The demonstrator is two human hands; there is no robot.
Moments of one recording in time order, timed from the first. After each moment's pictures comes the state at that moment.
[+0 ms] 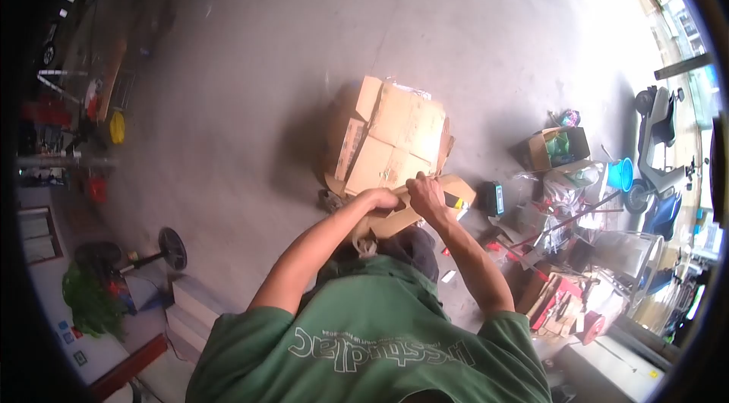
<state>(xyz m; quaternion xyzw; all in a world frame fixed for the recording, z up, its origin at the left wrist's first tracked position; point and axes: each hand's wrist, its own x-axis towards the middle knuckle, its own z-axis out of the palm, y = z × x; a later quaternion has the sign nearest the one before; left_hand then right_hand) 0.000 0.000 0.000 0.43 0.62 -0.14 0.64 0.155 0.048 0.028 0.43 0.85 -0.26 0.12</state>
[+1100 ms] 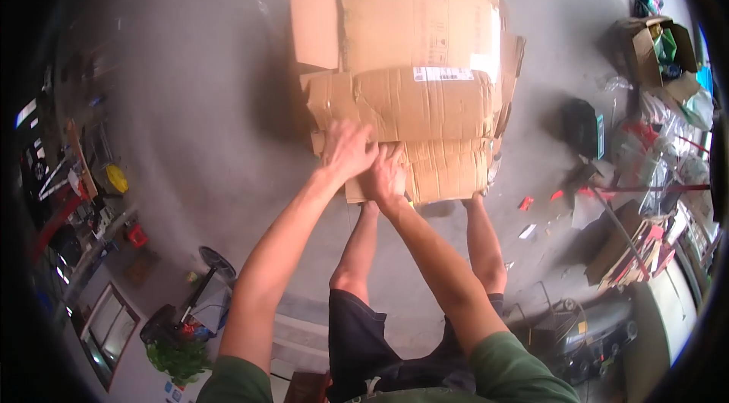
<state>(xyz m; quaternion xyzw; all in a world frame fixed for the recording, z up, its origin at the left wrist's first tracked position) -0.097 0.065 -0.449 0.70 0.62 -0.06 0.35 0.021 -0.010 -0.504 0.64 0.65 -0.38 0.15</state>
